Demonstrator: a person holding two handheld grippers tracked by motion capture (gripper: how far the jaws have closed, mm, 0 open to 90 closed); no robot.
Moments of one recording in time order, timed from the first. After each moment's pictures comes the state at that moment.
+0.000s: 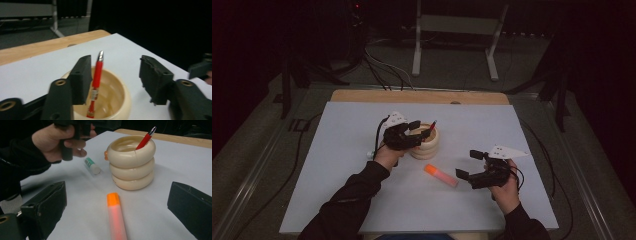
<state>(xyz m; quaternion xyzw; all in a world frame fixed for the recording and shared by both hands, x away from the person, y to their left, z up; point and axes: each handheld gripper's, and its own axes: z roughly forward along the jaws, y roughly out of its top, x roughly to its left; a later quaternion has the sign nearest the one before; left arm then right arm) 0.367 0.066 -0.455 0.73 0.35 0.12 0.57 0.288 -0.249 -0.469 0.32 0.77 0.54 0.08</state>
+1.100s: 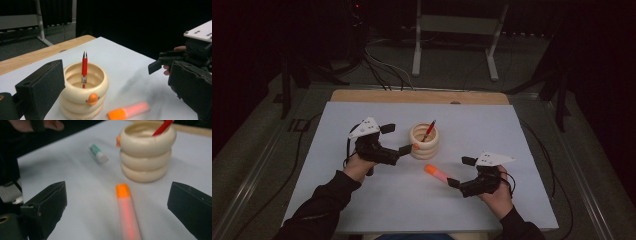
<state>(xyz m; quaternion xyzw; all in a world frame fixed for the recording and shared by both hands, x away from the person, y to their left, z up) 0.315 0.129 -0.427 0.74 0.28 0.11 0.60 0.277 -0.224 -0.480 0.30 0.80 0.51 0.09</state>
